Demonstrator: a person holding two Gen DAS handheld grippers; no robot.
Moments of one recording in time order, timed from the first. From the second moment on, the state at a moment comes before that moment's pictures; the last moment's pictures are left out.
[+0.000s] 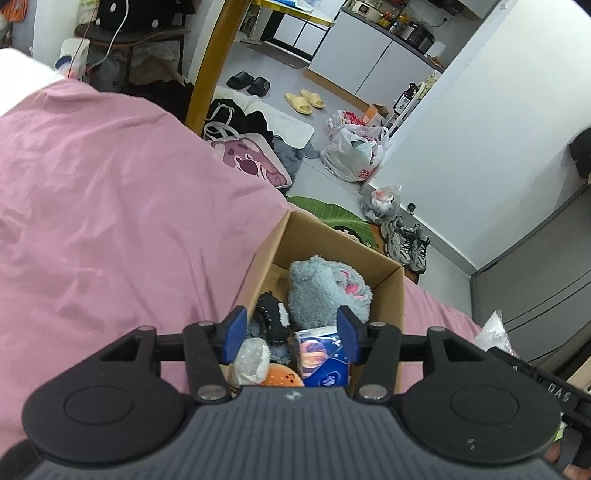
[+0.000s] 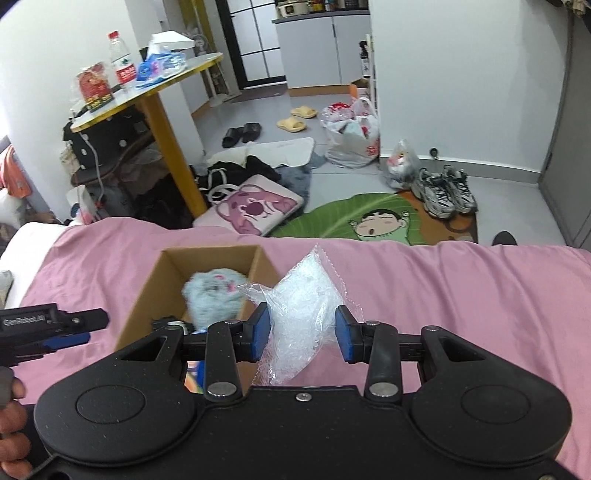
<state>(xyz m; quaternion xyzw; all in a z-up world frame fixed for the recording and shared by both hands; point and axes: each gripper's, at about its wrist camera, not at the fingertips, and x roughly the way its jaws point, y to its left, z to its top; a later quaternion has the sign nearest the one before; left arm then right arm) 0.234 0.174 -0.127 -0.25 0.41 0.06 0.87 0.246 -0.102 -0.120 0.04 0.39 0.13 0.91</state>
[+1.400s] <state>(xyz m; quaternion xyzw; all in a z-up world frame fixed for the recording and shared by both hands) 0.148 0.158 -0.048 -0.15 0.38 0.05 0.91 0.138 -0.133 -0.062 0.12 0.32 0.17 0.93</state>
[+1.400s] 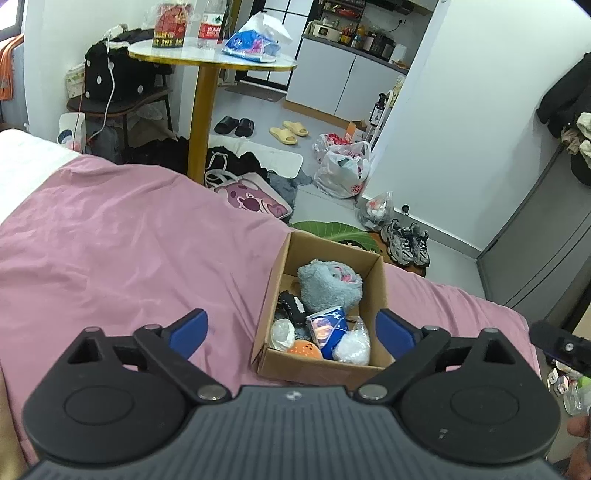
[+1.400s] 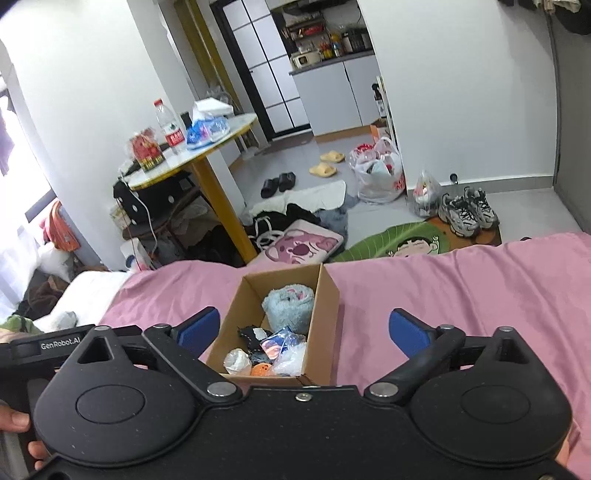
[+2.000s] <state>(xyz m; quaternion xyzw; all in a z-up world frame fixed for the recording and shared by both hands) 0.107 0.114 -0.016 -0.12 0.35 0.03 0.93 0.083 -0.166 -0.044 0.14 0.29 0.18 0.93</state>
